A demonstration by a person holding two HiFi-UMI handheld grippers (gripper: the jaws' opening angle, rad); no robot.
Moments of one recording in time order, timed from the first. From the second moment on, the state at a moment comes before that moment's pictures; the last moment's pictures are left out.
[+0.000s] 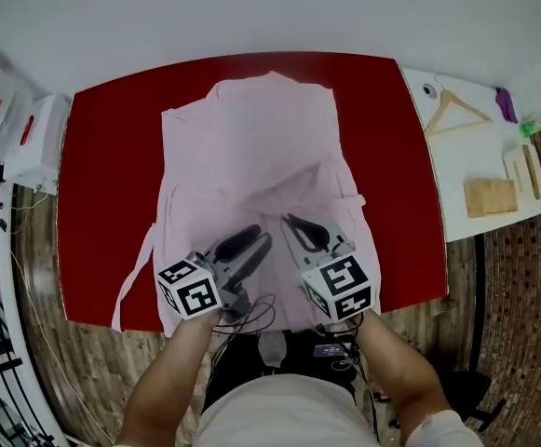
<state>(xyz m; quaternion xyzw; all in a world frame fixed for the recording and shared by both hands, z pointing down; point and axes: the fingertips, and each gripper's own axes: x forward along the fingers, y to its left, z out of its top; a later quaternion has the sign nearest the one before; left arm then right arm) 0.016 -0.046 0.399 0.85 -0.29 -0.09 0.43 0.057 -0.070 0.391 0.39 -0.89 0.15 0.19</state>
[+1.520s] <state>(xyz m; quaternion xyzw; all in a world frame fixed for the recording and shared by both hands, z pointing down) -0.138 0.031 0.439 0.82 -0.34 -0.08 0.45 0.059 -0.087 0.519 0.49 -0.76 0.18 0.38</state>
